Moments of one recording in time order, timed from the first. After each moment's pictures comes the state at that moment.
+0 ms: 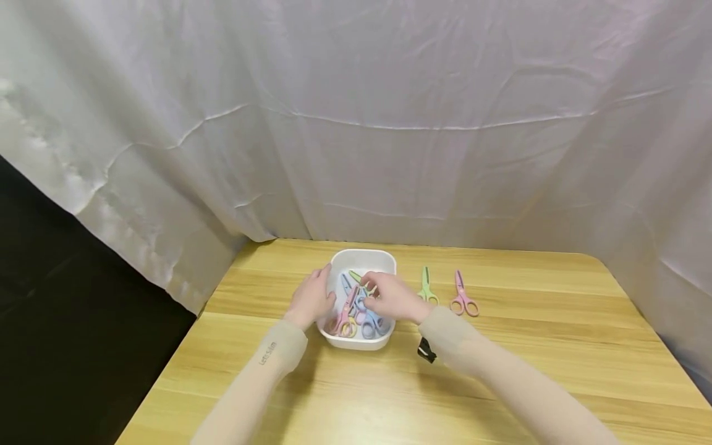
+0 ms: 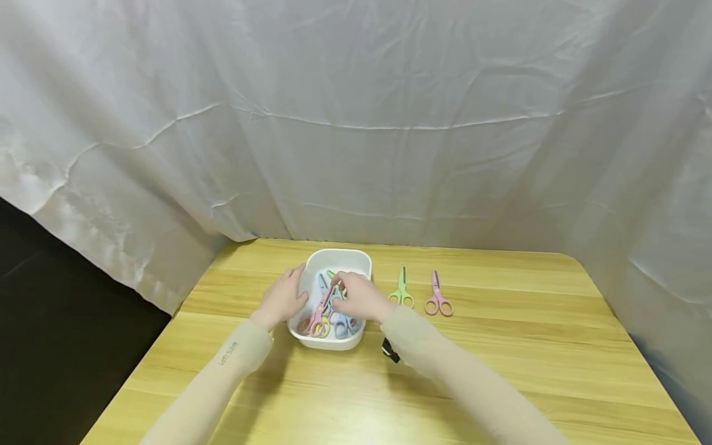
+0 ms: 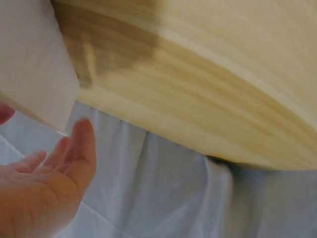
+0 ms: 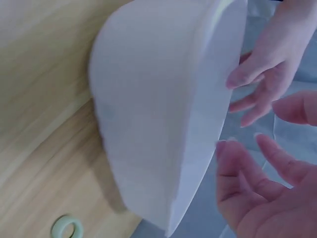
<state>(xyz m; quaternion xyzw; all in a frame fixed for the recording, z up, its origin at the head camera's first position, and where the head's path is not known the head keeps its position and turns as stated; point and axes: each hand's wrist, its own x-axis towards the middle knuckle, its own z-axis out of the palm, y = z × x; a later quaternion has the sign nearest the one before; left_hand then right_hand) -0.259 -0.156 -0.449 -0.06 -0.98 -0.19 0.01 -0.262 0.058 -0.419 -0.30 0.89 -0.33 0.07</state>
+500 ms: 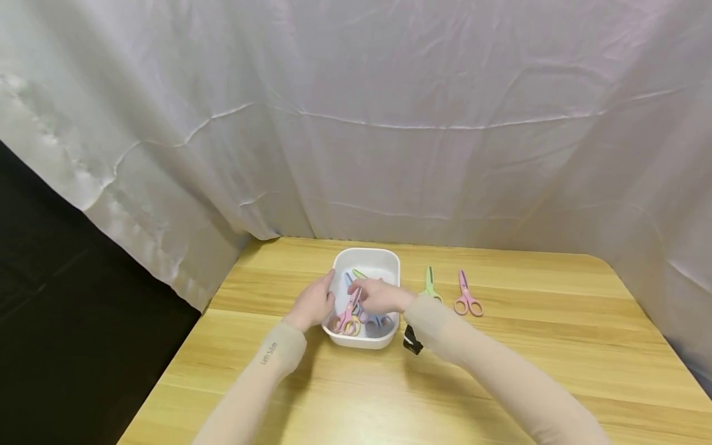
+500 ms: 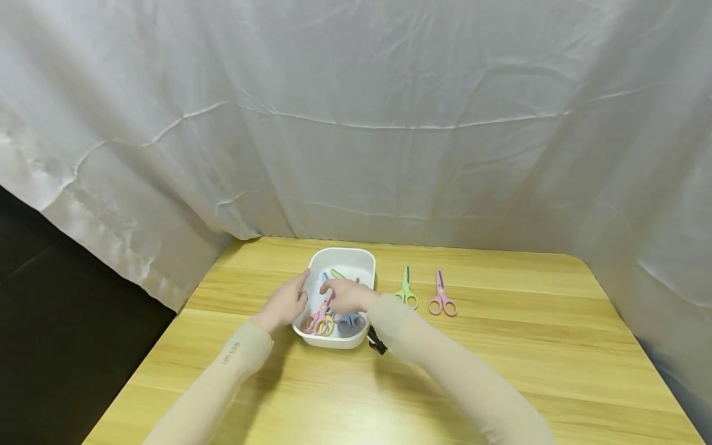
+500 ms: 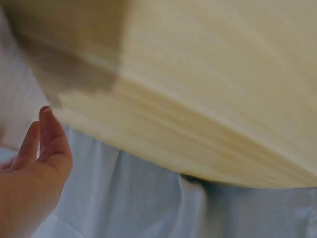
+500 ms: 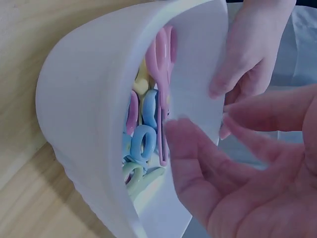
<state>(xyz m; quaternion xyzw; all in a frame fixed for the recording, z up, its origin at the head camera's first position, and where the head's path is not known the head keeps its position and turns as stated) -0.259 -0.167 -0.470 -0.07 -0.97 -0.24 0.00 -0.271 0.028 -0.415 -0.28 0.88 -0.30 0.23</state>
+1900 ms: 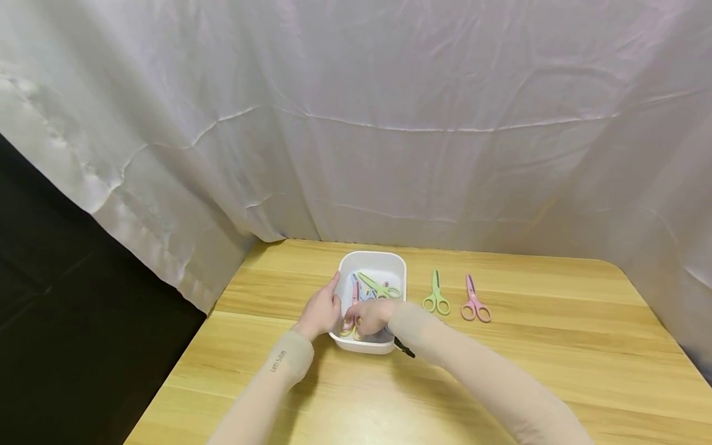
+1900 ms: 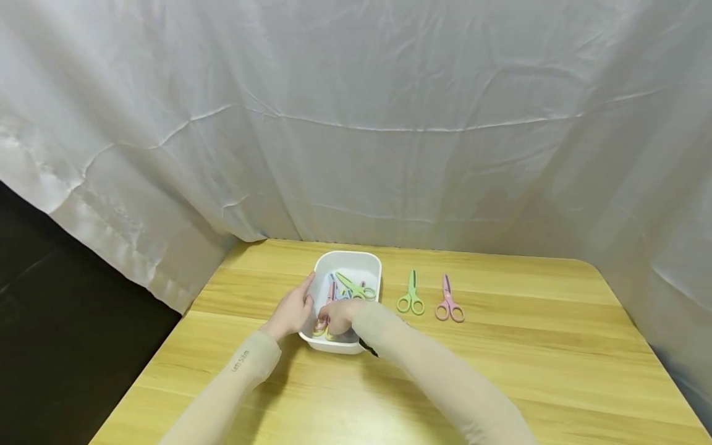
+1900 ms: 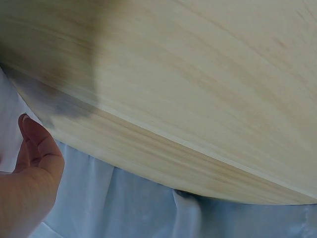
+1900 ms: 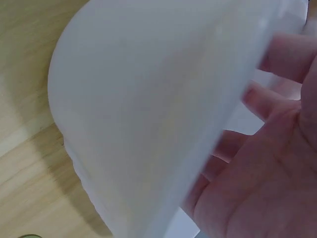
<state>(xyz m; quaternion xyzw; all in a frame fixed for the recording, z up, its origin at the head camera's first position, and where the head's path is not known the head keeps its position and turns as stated) -0.259 -0.165 -0.485 -0.05 -0.95 -0.31 0.02 -0.270 0.000 -0.438 -0.31 0.90 -0.11 0.29</state>
